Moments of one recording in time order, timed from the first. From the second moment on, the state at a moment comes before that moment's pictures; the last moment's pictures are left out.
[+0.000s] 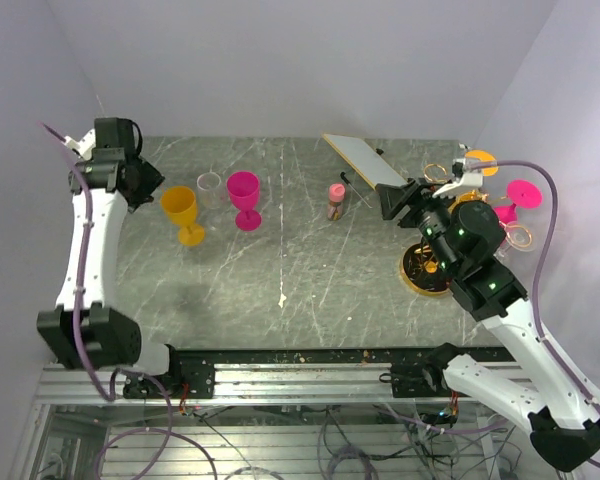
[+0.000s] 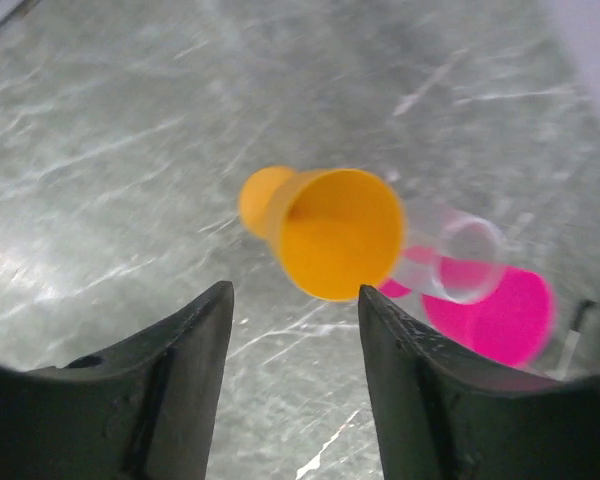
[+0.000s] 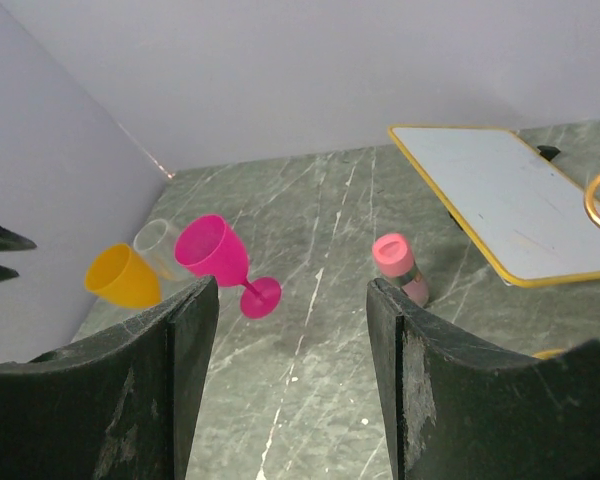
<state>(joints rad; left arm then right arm) 0.07 1.47 1.58 -1.03 -0.26 -0.79 0.56 0.81 0.98 -0.15 0.25 0.40</state>
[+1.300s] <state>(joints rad) -0.26 1.06 1.36 -0.19 0.32 -0.27 0.56 1.13 1.58 -0.84 0.61 0.19</state>
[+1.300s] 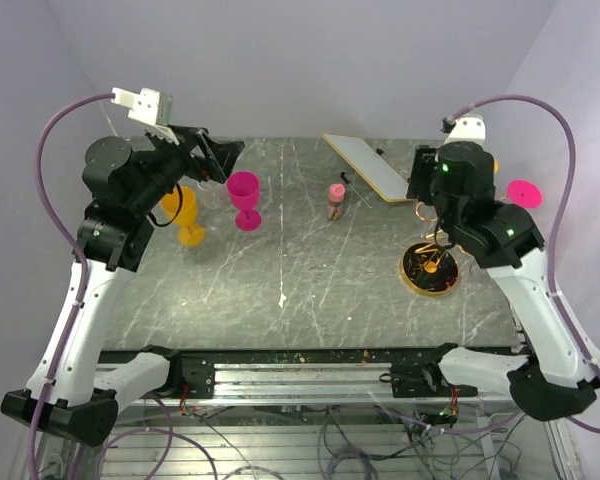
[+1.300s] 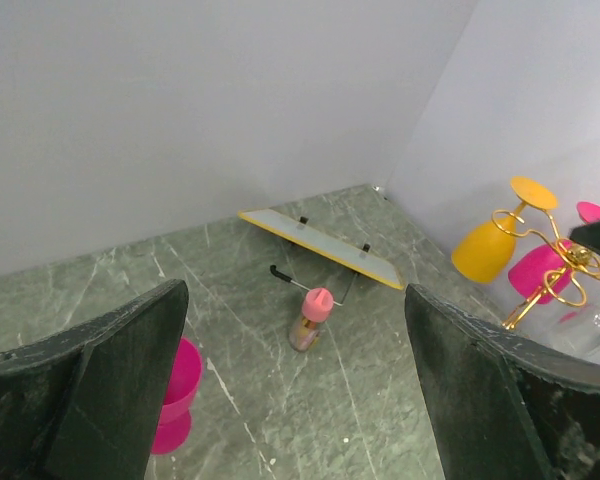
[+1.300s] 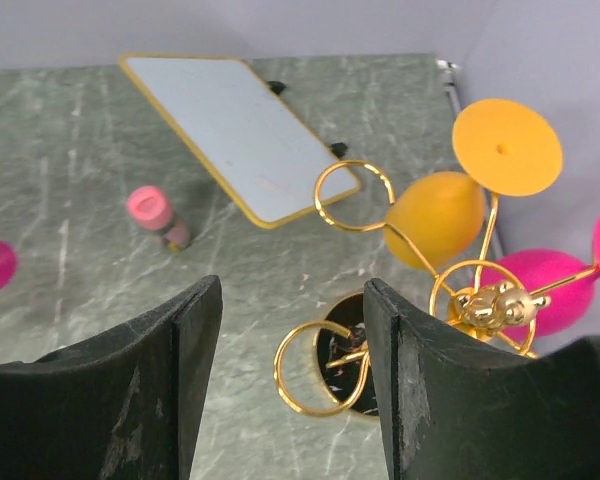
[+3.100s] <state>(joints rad) -0.45 1.00 1.30 -0.21 0.10 -0.16 0.14 1.68 1.87 -0.96 0.76 0.09</state>
